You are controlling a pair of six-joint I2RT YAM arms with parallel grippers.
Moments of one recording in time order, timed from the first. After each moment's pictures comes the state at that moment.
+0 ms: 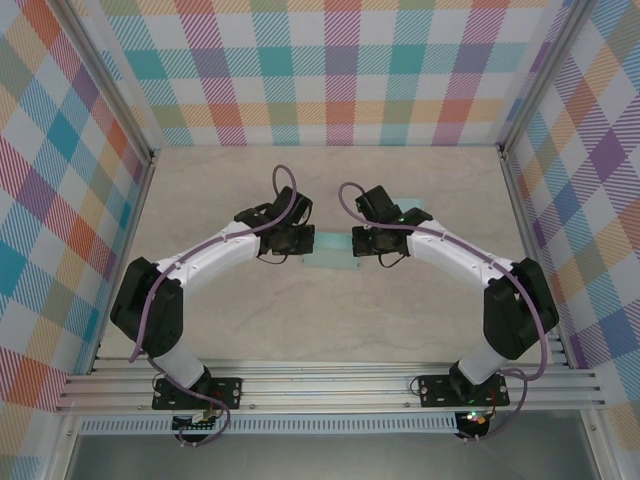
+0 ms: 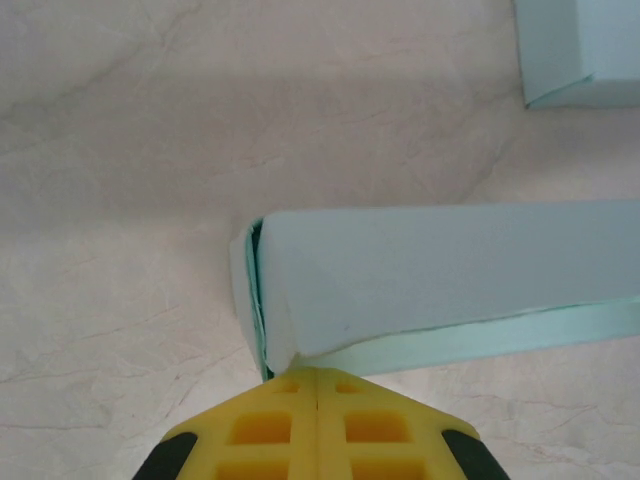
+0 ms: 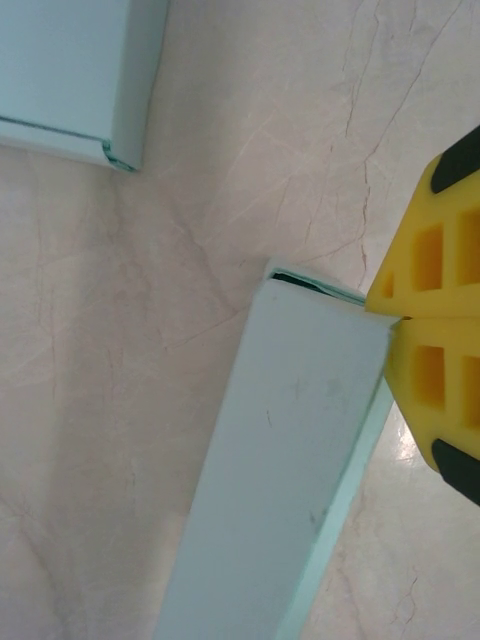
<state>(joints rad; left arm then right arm) -0.64 1.64 1.25 -0.63 -0.02 -0.55 0.63 1.60 1.19 -0.65 0.03 0.44</state>
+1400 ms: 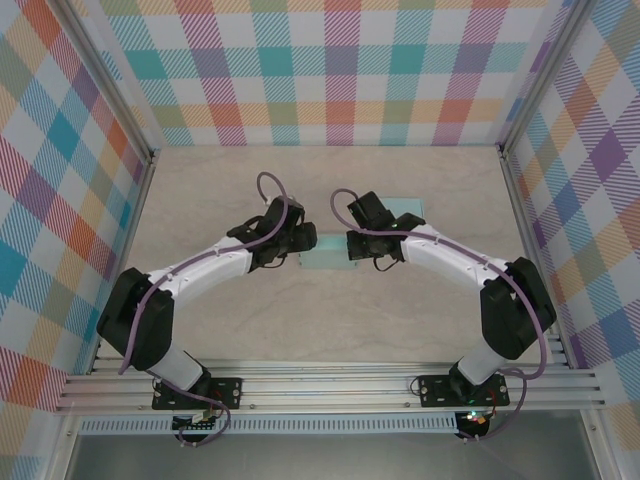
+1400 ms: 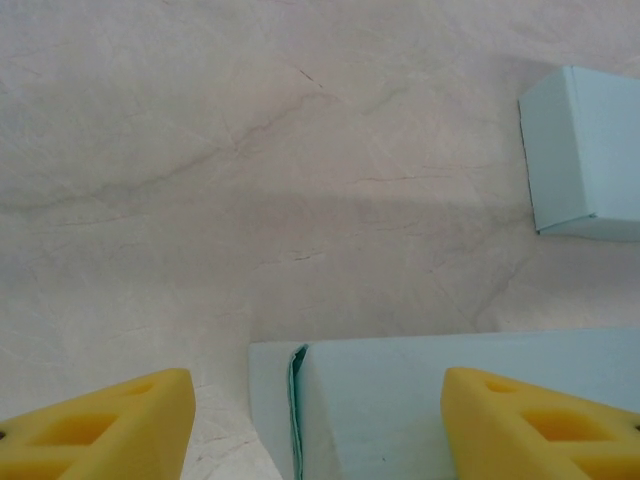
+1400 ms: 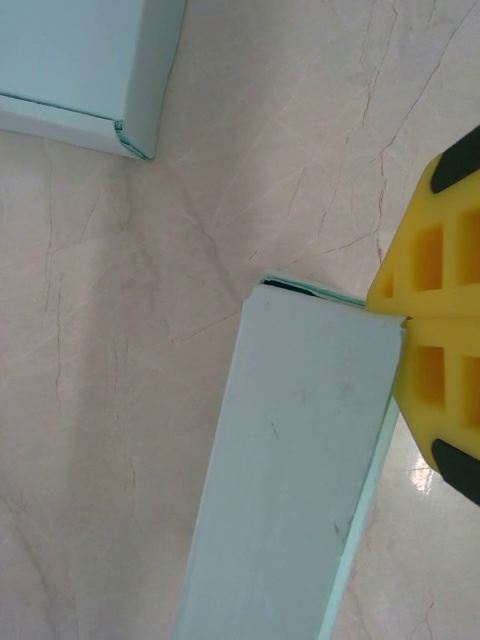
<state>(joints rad) -0.64 1.55 1.07 -0.35 -0.19 -0.64 0.68 1.60 1.18 -0.61 0.10 0.44</state>
